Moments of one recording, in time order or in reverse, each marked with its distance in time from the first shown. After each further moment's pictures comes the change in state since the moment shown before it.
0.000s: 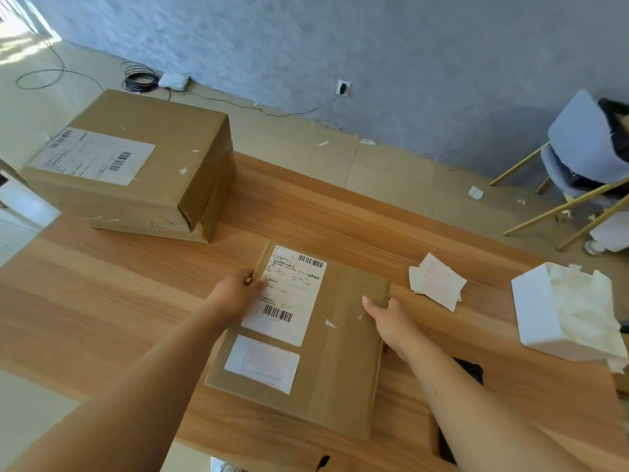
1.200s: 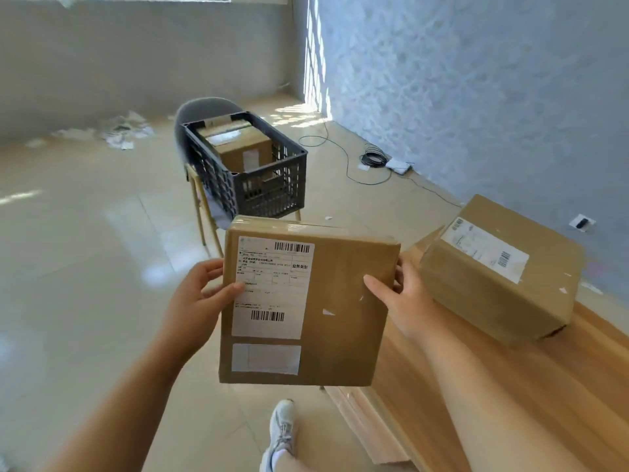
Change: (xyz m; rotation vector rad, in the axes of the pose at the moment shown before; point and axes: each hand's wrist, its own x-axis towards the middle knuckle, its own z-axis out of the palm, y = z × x) left_hand -0.238 -0.316 -0.403 -0.637 0.862 0.192; right_hand -0.220 -0.251 0.448 -0.011 -0.530 -0.893
